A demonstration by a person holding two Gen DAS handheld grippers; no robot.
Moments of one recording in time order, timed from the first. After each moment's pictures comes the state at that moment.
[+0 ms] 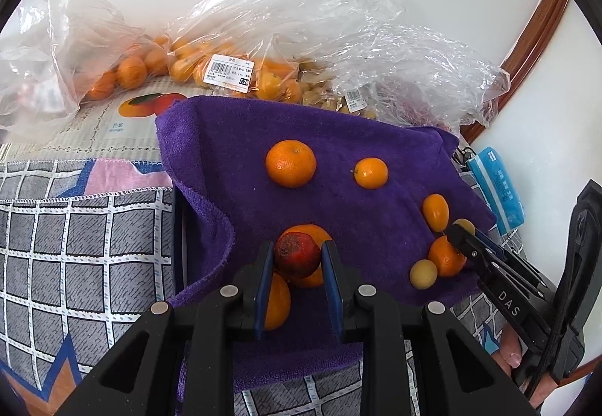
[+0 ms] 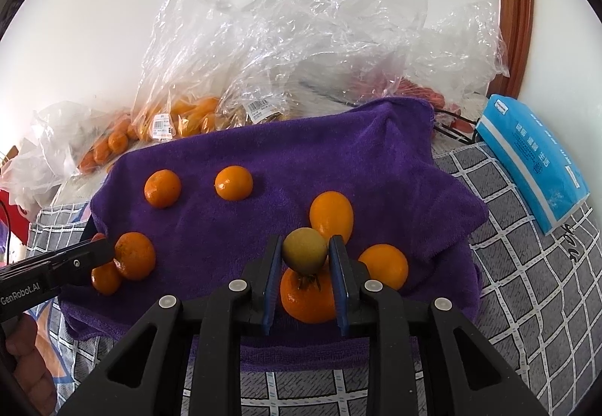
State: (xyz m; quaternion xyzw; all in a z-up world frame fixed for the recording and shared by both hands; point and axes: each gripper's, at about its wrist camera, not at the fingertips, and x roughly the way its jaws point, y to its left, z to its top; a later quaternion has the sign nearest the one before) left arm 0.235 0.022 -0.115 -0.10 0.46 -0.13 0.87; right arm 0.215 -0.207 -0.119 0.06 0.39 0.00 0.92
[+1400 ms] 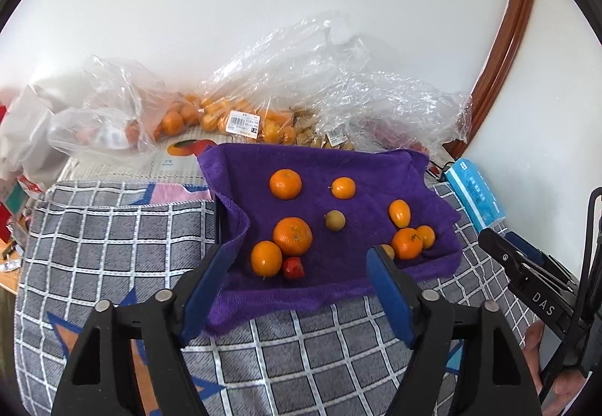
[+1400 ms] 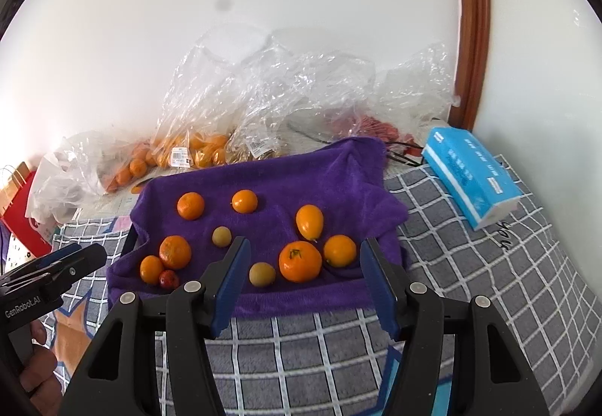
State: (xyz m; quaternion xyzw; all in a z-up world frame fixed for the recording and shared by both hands) left arm 0.140 0.025 -0.040 -0.06 0.39 -0.10 0.91; right arm 0.126 -0.213 -0.044 0.06 0.34 -0.04 0.94
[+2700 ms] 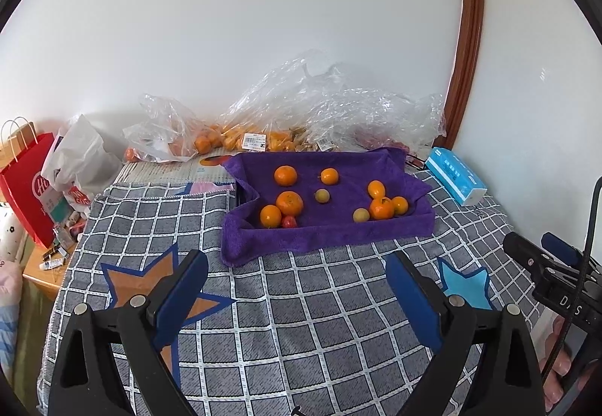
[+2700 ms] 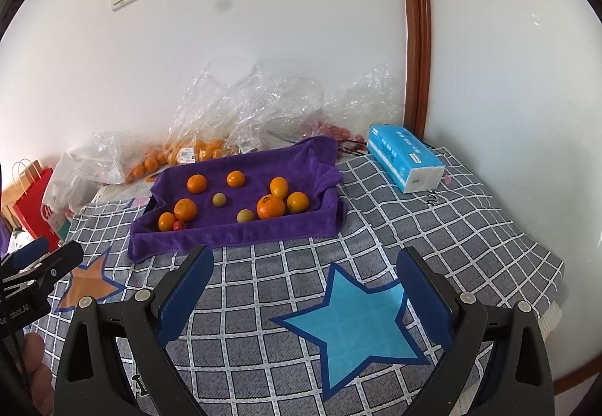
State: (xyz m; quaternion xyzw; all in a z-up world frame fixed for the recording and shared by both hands) left arm 0.004 0.006 -0.021 -0.01 0.31 -0.07 0.95; right arm -0.018 -0.229 -0.027 0.06 0.30 -0.06 0.95
